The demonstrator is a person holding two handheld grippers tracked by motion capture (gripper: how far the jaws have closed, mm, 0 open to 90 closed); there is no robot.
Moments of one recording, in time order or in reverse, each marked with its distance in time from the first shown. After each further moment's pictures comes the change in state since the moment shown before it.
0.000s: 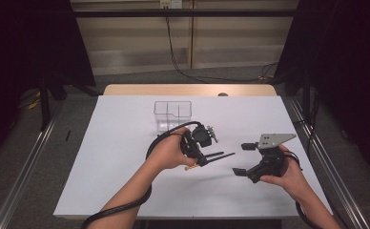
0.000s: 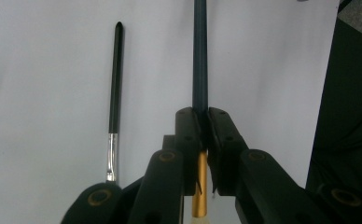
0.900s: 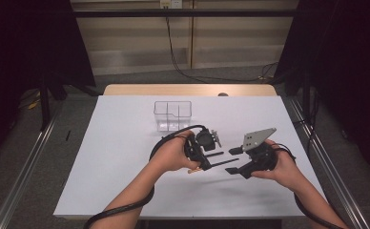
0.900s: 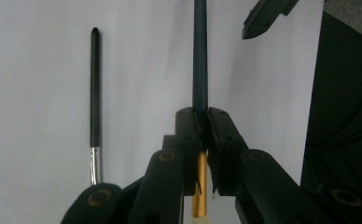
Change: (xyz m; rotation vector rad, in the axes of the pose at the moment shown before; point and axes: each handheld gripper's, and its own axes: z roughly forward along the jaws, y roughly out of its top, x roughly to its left) left arm -0.006 0.004 0.011 0.009 -0.045 0.045; right arm 0.009 0.030 0.018 0.224 0.059 -0.200
